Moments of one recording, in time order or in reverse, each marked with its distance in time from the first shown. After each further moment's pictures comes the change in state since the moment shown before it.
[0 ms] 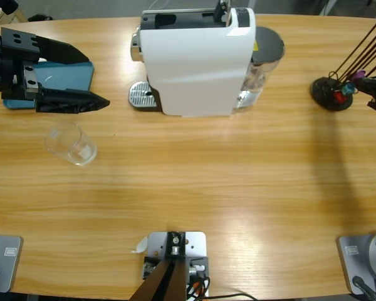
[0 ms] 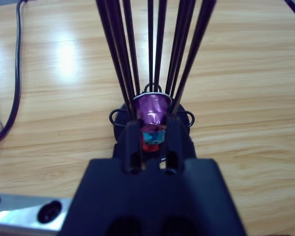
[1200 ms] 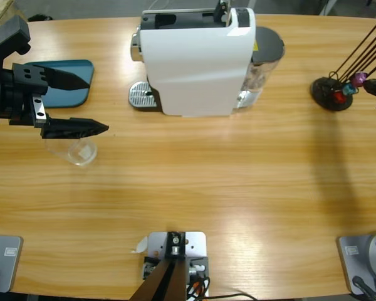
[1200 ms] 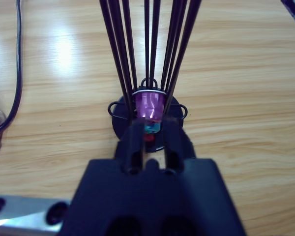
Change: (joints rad) arm 0 -0.004 -0.010 0.106 -0.031 0.000 -0.010; arm 1 0.000 -0.120 -0.049 0.192 -0.003 -0.011
